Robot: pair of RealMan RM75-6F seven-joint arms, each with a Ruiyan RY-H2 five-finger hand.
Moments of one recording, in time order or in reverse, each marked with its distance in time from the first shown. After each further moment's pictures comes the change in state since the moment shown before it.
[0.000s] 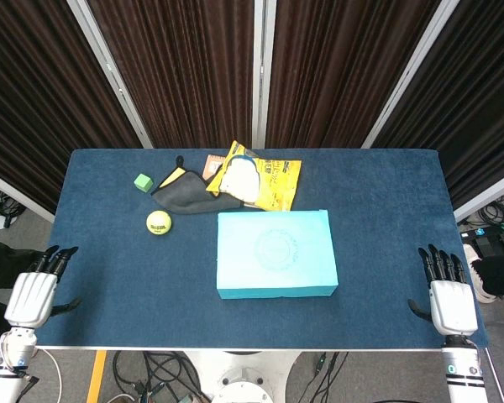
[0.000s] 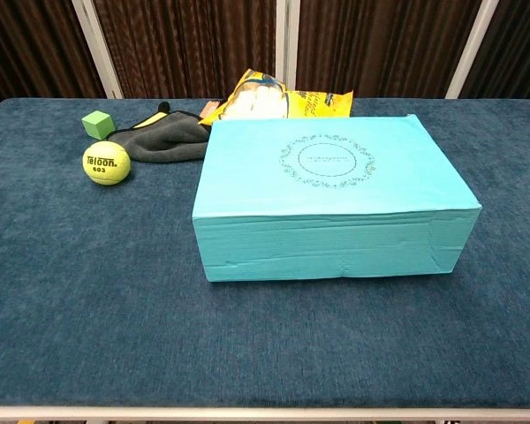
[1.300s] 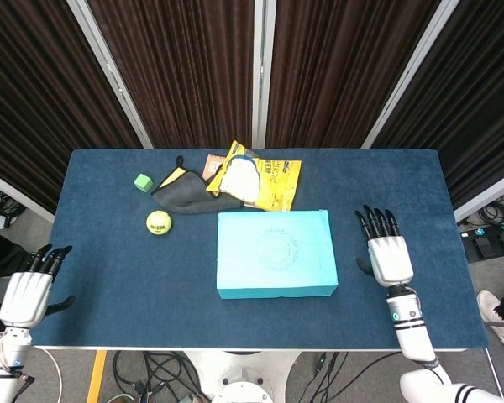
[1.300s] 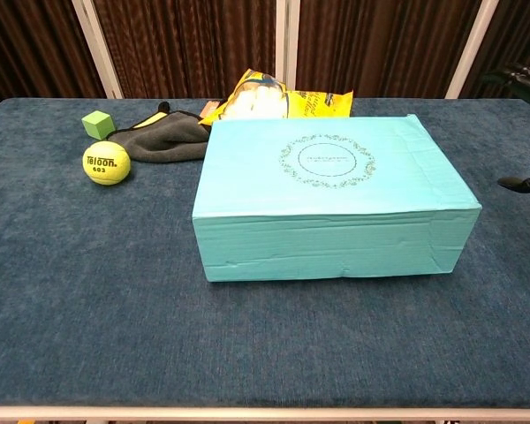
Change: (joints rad) left arm 0.005 -0.005 -0.002 0.039 -0.006 0.011 0.027; right arm 0.281 -0.226 0.130 0.207 -0.004 -0.183 -0.074
